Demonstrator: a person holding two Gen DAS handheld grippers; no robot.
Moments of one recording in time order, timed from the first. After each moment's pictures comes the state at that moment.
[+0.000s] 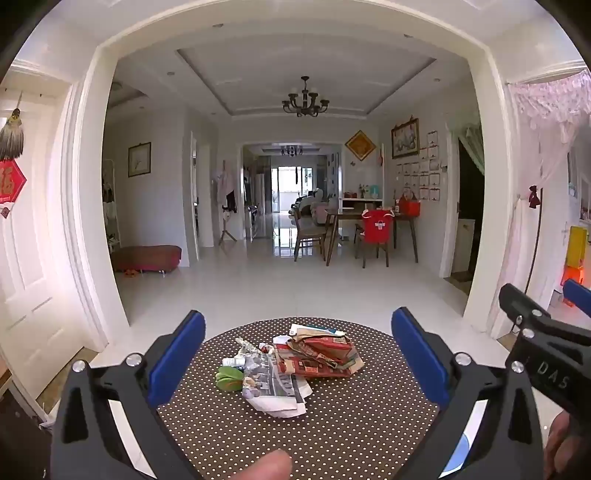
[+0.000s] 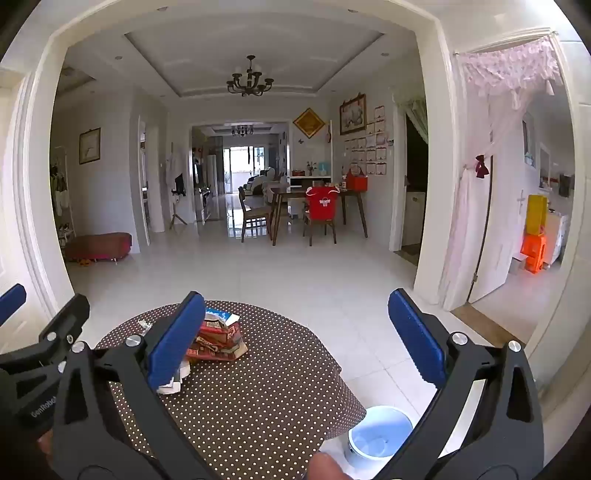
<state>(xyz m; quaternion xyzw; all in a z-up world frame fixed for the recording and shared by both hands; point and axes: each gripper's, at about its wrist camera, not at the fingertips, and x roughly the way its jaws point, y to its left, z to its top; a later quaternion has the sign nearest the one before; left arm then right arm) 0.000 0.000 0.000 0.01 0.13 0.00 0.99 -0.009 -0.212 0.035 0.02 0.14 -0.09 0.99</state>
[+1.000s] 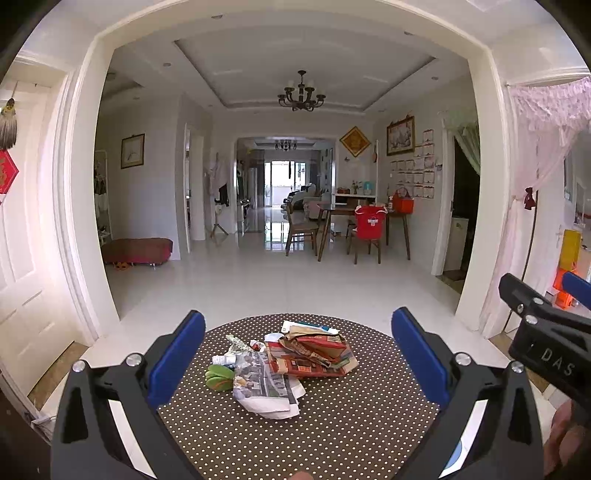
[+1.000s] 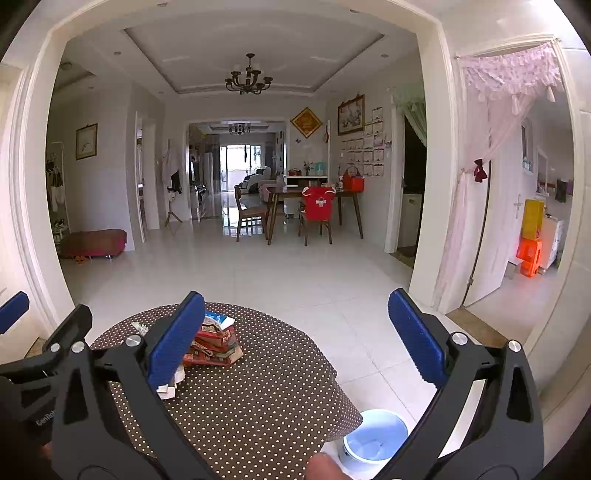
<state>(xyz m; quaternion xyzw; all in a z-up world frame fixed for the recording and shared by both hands) 0.021 0.005 -0.009 0.00 0.14 -0.02 0.99 0.007 -0.209 0.038 0.02 0.14 -0.10 0.99</state>
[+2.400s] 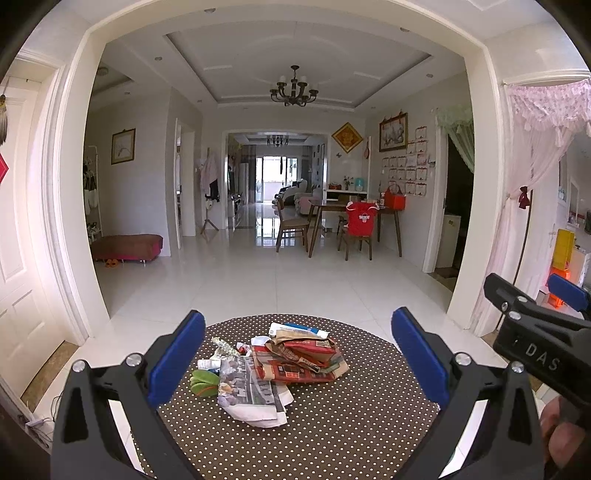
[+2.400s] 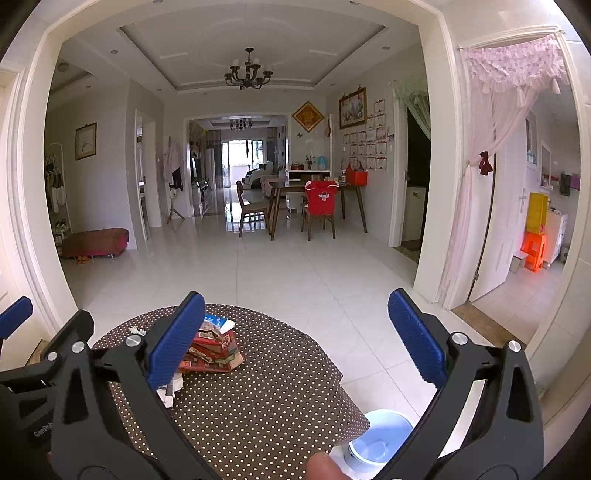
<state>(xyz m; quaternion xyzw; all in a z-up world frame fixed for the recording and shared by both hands) 0.042 -0.004 -0.006 0.00 0.15 -0.04 0.99 0.036 -0.220 0.028 0.03 0.15 -0.09 0.98</state>
